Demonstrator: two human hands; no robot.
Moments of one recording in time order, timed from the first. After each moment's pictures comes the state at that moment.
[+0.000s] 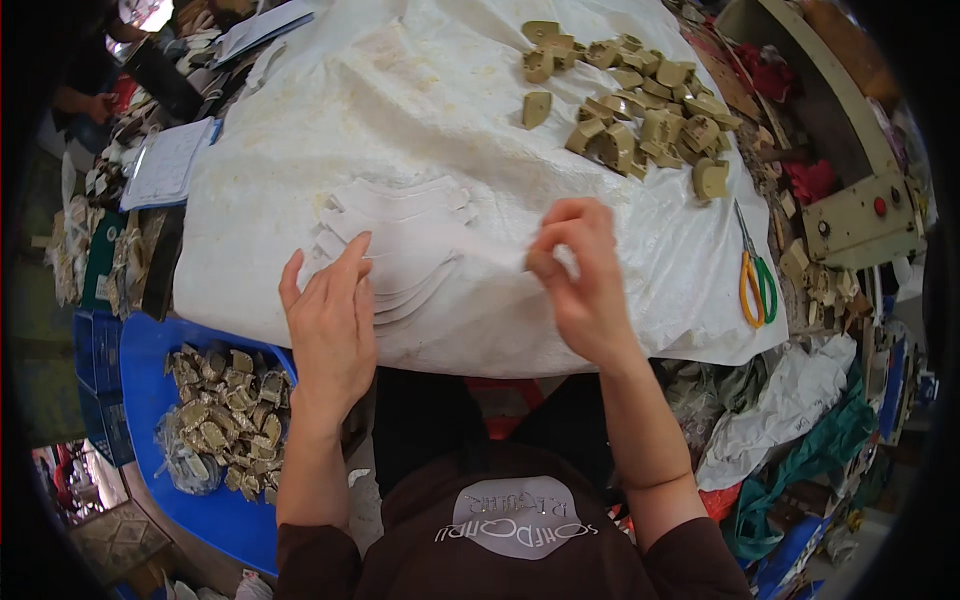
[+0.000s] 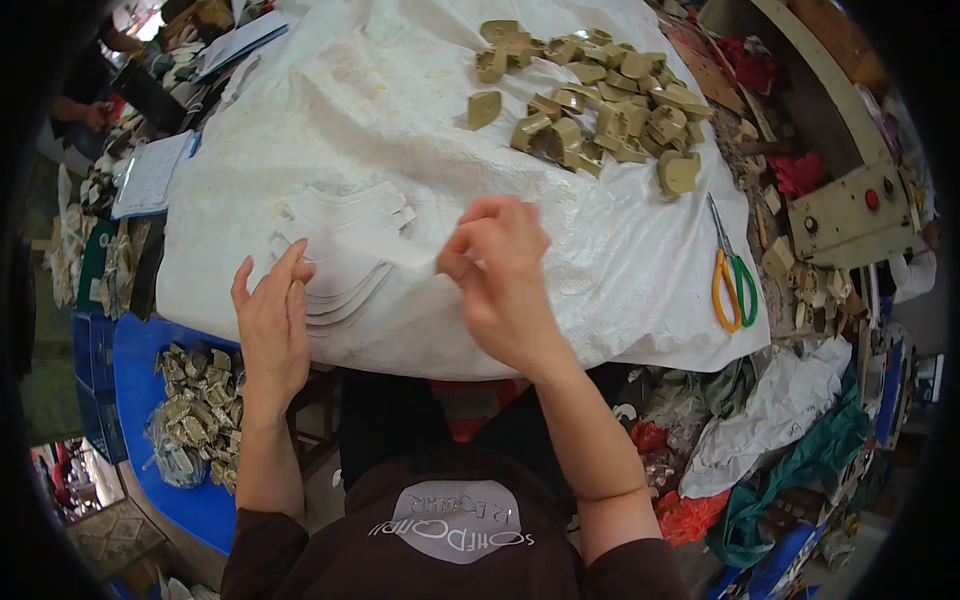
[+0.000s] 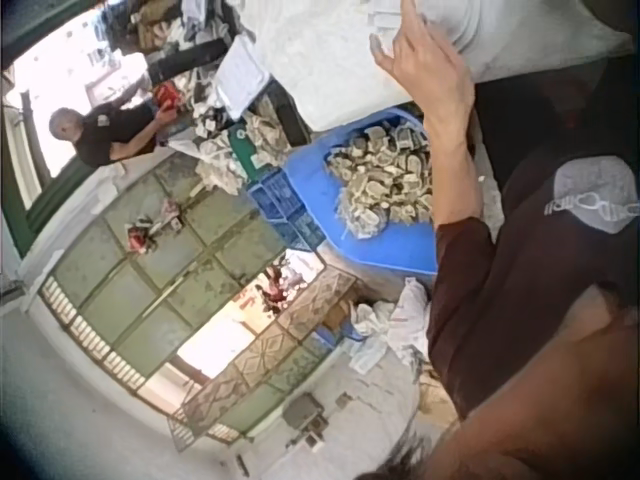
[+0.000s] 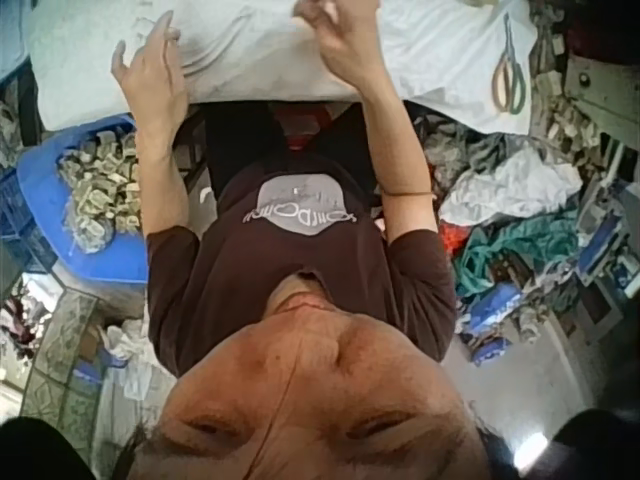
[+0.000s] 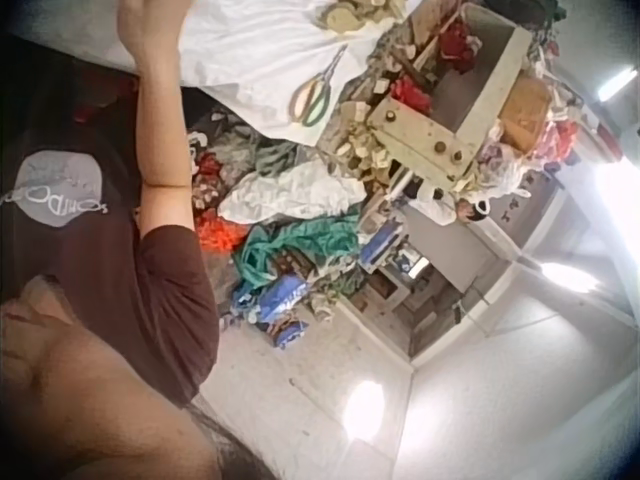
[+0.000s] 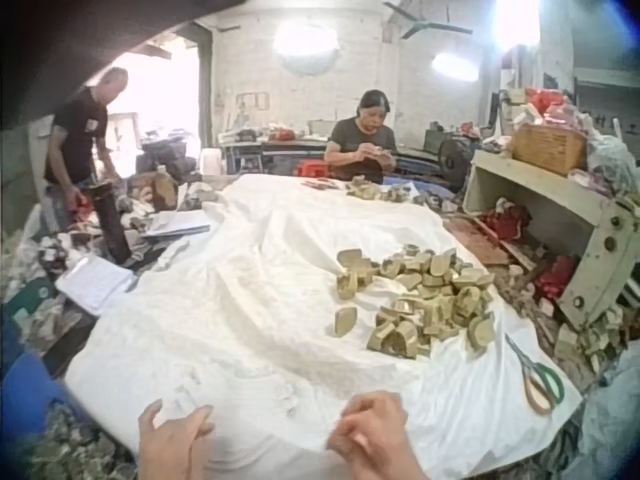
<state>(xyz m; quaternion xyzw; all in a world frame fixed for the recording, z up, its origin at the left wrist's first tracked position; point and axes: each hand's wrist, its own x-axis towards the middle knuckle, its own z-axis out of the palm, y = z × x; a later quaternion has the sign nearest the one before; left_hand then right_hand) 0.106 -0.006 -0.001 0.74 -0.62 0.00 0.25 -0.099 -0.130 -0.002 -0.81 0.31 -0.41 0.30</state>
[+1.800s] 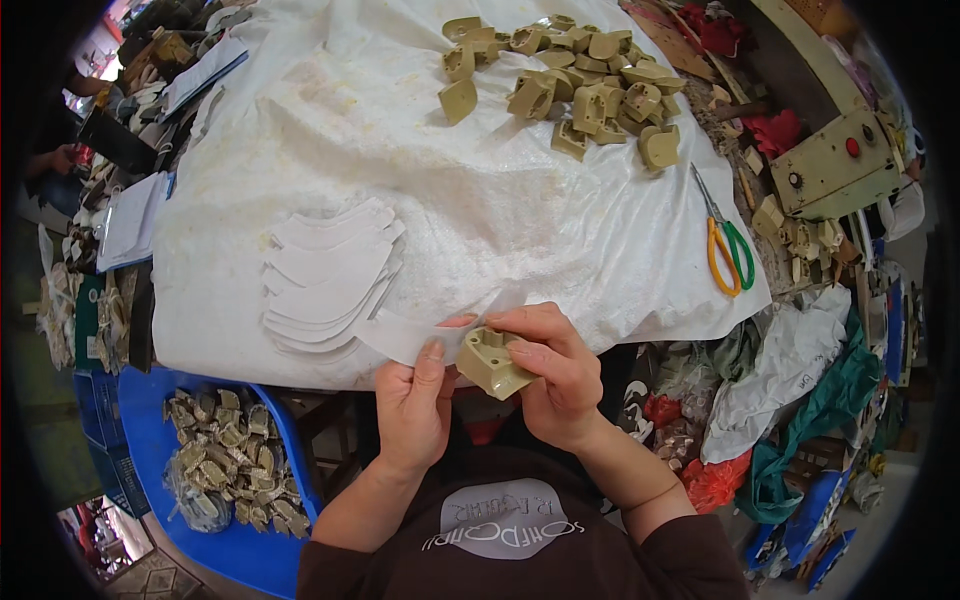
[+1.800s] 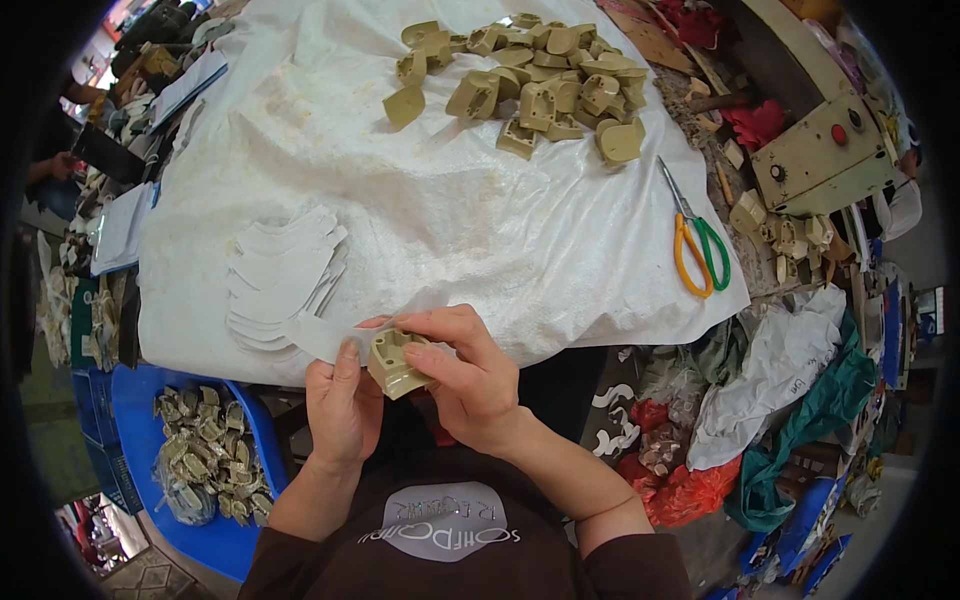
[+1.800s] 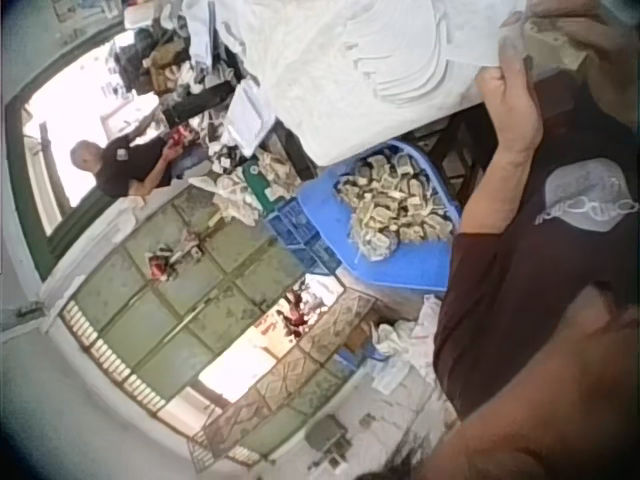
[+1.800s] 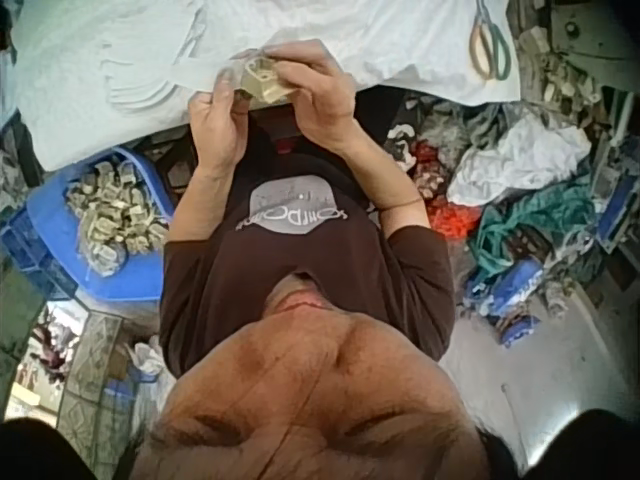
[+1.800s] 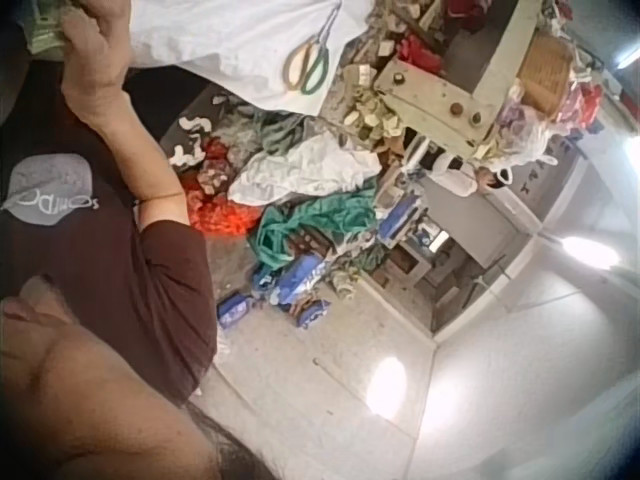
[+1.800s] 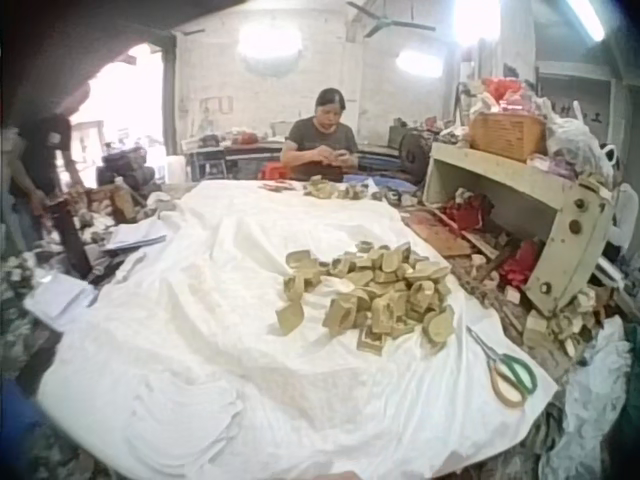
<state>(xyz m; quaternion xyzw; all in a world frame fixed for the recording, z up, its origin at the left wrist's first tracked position) -0.007 -0.010 -0.017 0.38 -0.22 -0.59 0.68 -0.140 -0.080 -0.026 -0.75 0.16 -0.55 0.32</state>
